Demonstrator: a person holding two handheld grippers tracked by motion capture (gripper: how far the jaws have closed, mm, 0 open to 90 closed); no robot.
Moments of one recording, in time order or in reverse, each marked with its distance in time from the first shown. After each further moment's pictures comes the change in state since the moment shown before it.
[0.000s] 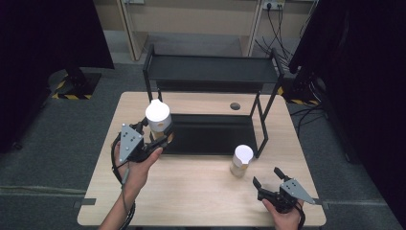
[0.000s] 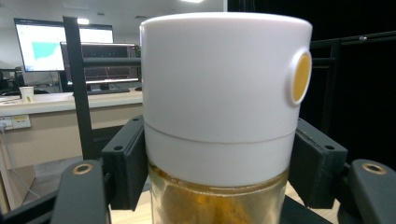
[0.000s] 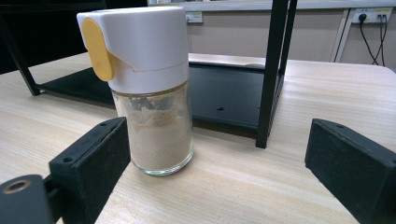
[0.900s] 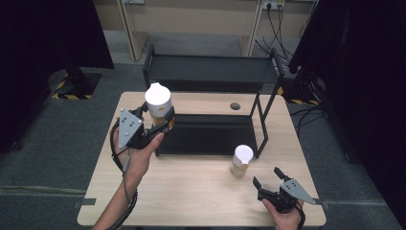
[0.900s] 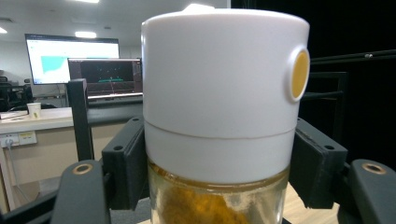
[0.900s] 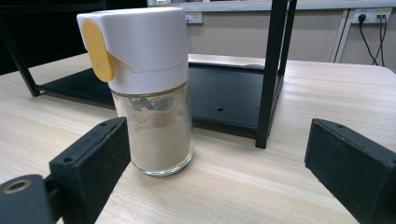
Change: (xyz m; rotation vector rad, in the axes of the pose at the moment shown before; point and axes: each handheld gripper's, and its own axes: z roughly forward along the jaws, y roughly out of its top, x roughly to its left) left arm -0.001 0.031 0.021 -0.045 0.018 0.010; right arm 0.000 0.000 0.000 -0.002 0.000 0.002
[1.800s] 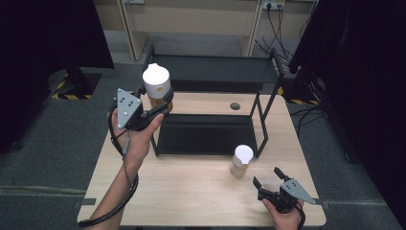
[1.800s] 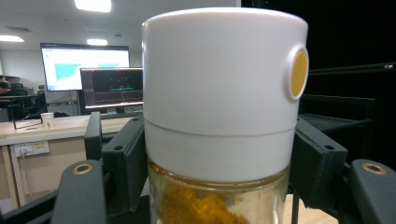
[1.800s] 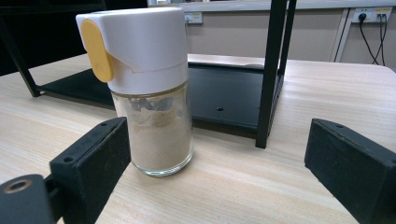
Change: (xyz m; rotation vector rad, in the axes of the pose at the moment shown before) left arm 0.006 0.027 0.026 -0.020 0.042 0.012; right arm 0.000 0.000 0.000 0.000 0.001 0.005
